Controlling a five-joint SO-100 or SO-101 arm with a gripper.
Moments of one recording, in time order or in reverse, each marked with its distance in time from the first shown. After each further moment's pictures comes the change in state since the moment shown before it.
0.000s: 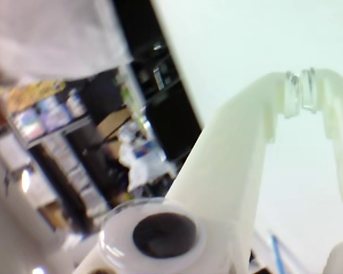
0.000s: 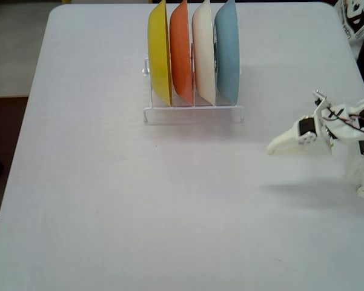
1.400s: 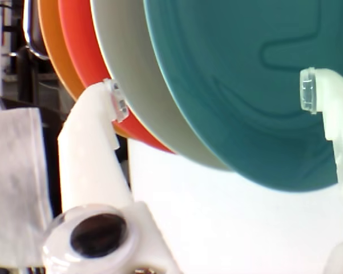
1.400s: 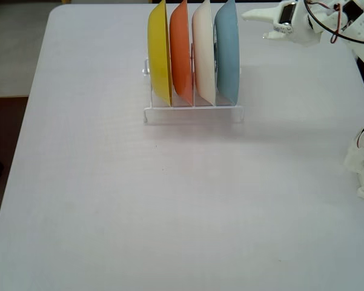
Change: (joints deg) arm 35.0 -74.4 -89.0 22.6 -38.2
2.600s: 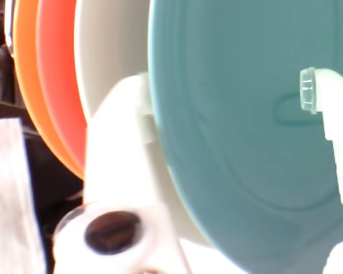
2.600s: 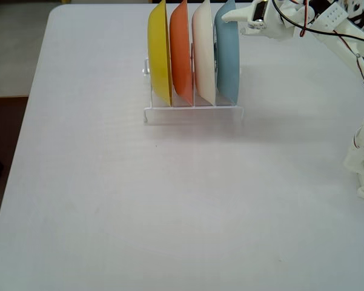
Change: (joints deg) arm -0.6 -18.8 -14.9 -3.8 -1.5
